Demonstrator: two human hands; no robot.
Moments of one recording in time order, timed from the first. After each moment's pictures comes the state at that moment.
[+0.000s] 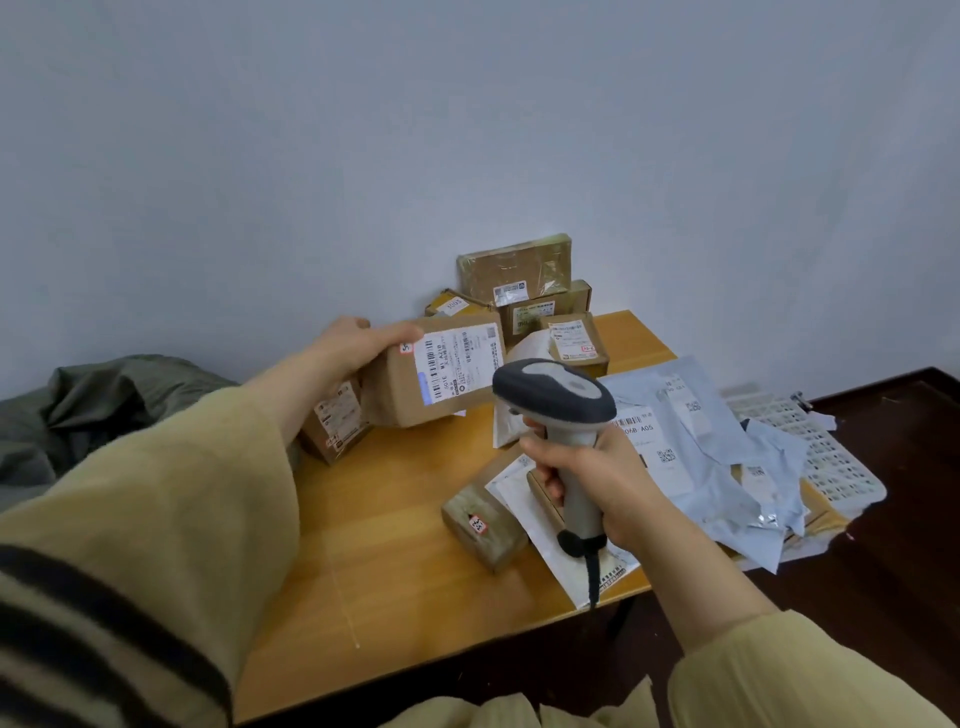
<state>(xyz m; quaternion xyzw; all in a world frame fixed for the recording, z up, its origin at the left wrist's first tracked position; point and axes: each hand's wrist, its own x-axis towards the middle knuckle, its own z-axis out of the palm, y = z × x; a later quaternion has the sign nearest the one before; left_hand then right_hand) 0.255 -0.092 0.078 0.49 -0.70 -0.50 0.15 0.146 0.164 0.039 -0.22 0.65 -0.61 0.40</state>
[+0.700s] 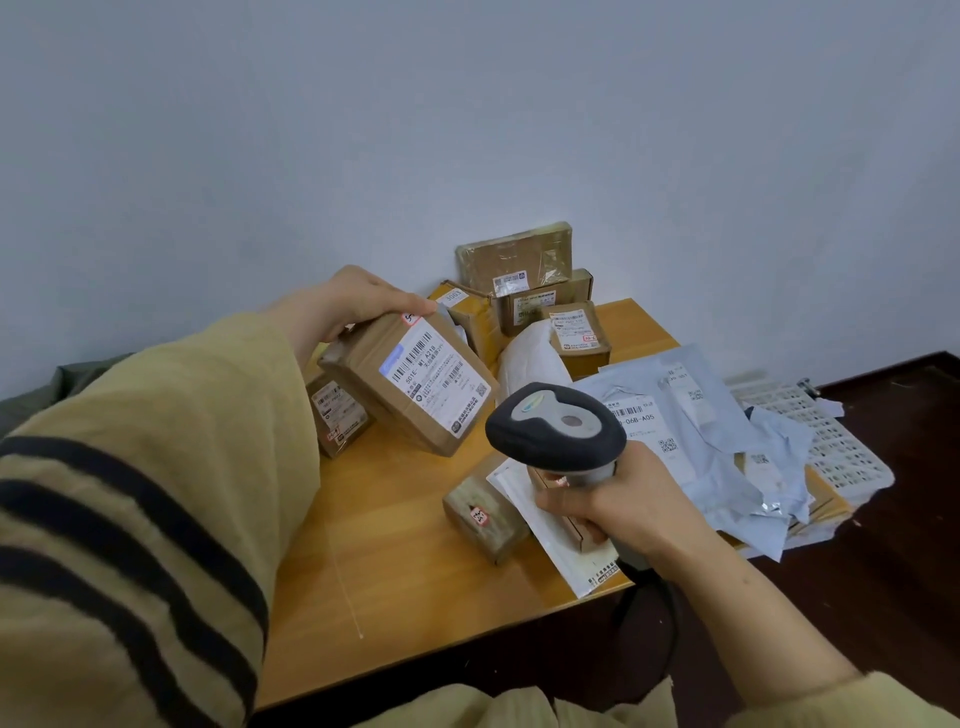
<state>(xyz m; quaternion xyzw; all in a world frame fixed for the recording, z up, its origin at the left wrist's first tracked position) 0.227 -0.101 0.115 0.46 -0.79 -0.39 0.07 0.155 0.199 0.052 -0.30 0.75 -0.48 0.35</state>
